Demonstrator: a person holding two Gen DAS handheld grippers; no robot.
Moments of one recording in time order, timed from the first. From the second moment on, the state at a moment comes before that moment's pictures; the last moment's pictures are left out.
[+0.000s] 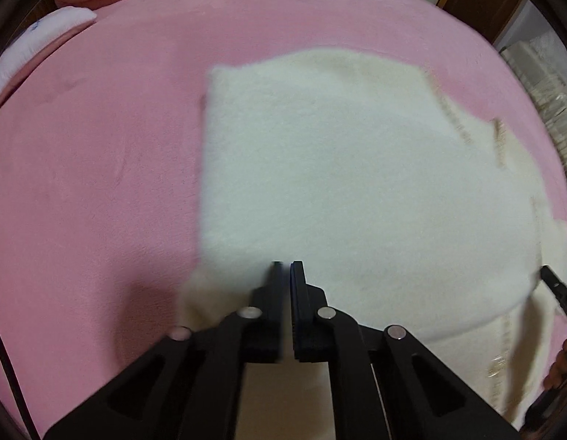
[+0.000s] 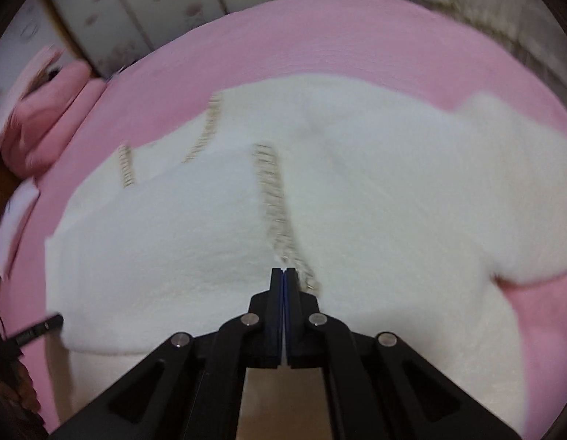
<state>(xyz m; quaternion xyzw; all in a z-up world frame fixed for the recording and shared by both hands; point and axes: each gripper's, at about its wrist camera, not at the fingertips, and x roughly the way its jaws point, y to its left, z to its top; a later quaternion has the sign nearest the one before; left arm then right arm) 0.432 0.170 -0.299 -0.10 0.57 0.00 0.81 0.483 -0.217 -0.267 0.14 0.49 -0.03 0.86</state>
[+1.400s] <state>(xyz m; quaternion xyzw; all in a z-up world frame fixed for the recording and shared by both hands) 0.447 0.160 -0.330 -0.15 0.61 0.04 0.78 0.495 -0.216 -0.299 0.17 0.55 -0.01 0.82</state>
